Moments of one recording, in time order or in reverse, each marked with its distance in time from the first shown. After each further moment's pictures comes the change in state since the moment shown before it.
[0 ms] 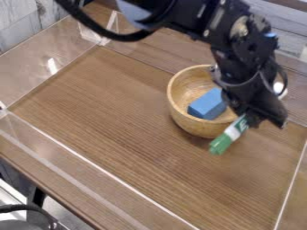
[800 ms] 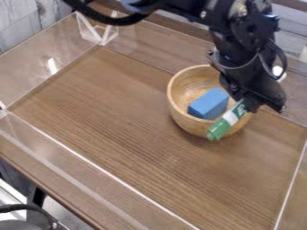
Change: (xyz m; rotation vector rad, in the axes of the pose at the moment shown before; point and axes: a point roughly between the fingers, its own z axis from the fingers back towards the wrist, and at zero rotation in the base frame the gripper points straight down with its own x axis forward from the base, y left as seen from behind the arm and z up) arm 0.006 0.006 0.008 0.026 0.002 -0.004
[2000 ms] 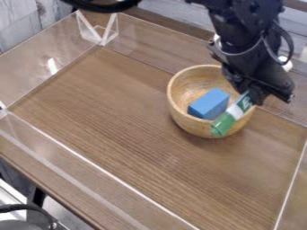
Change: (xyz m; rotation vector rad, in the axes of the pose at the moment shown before) arm 0.005 -0.006 0.021 -0.029 -0.017 0.022
